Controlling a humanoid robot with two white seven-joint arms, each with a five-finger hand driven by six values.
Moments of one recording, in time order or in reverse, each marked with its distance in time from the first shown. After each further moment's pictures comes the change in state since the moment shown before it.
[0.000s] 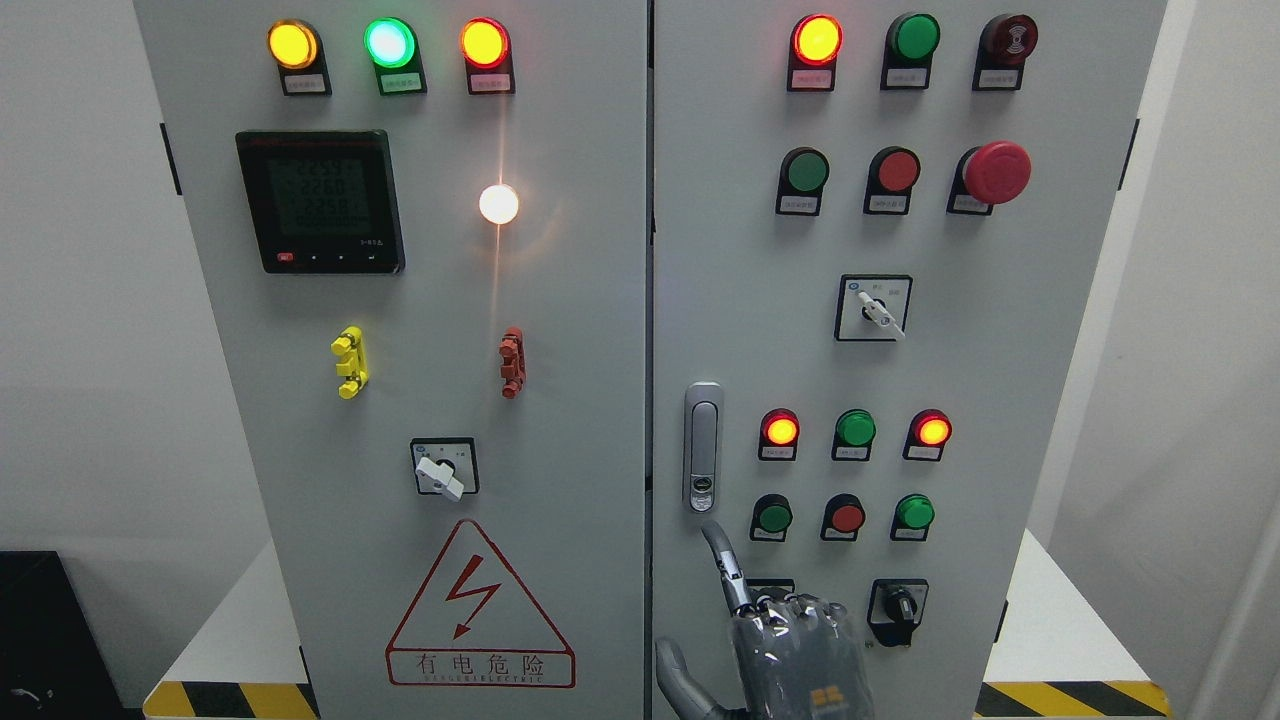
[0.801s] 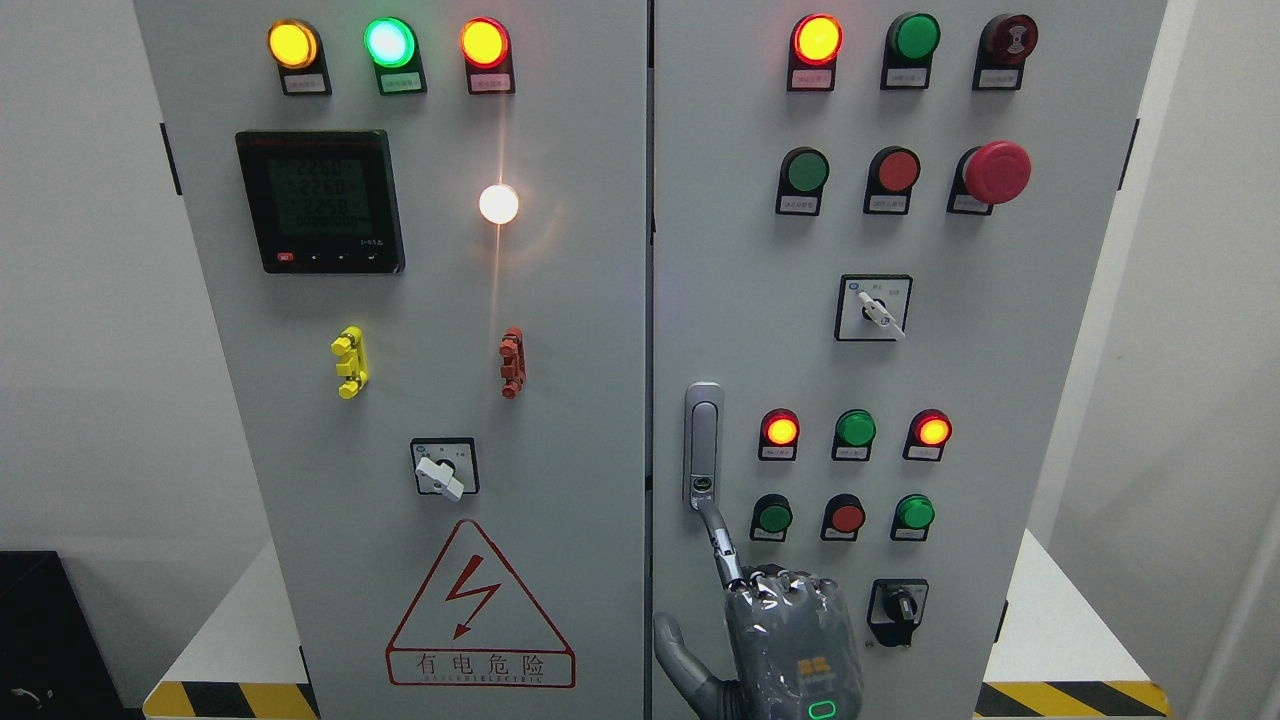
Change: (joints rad) left arm 0.000 0.000 0.000 0.000 -0.001 0.000 0.000; right arm -0.068 0.002 0.005 0.060 0.030 0.041 -0.001
